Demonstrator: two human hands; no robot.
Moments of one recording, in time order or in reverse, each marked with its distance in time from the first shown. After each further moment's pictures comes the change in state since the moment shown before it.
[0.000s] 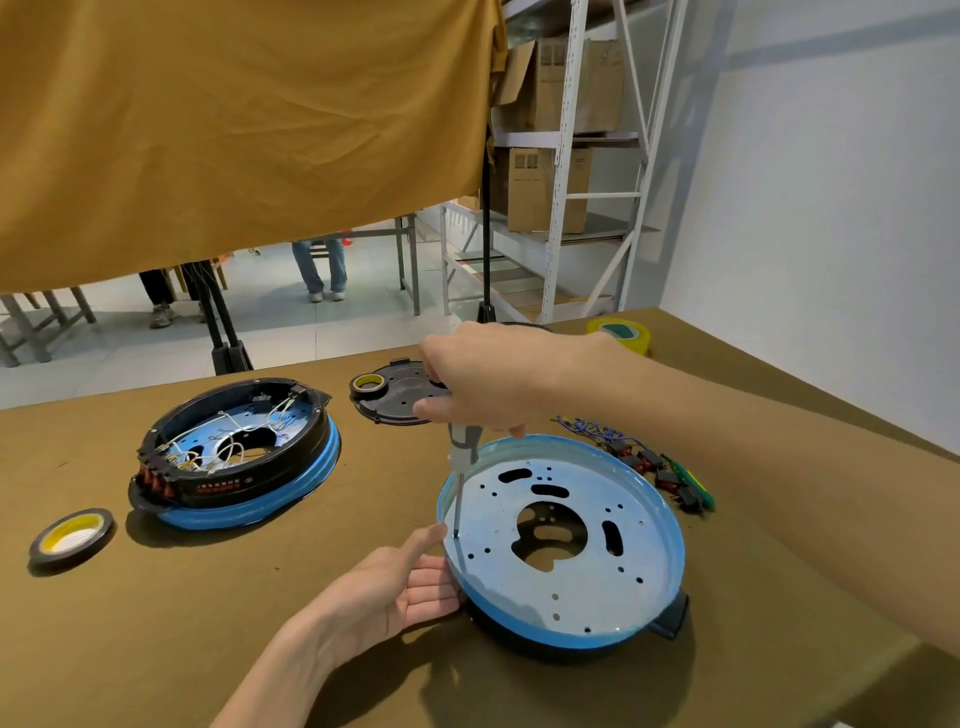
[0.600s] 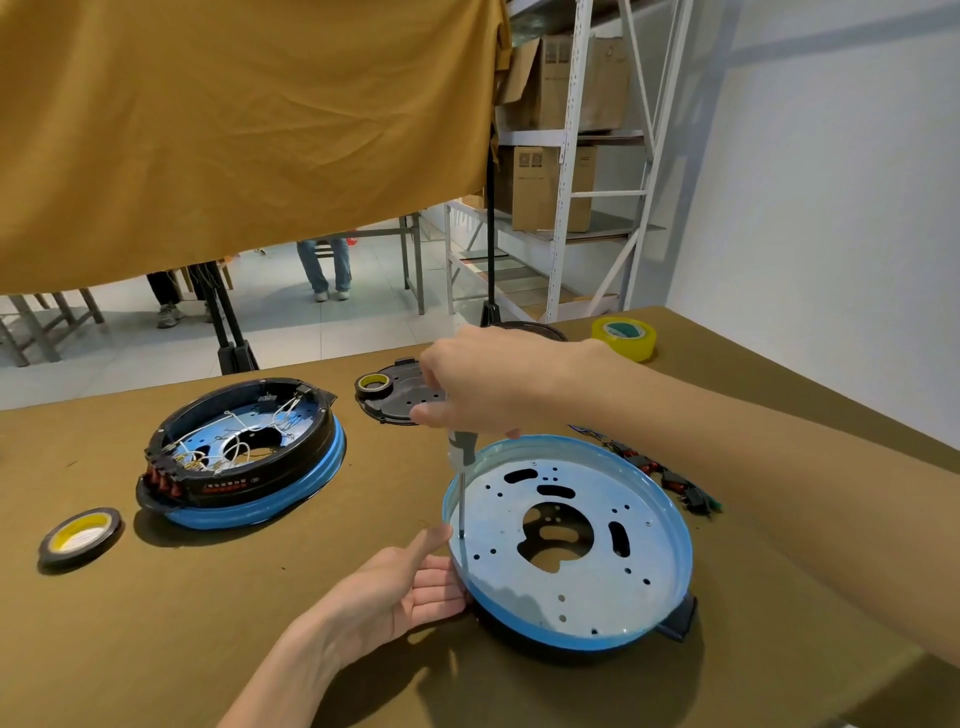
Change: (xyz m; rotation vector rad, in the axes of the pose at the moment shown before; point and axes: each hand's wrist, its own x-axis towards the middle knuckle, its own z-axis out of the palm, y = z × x) left_hand 0.000 0.000 0.000 -0.003 -0.021 0.024; right_hand 0.010 -0.002 0.007 -0.096 0.050 -0.005
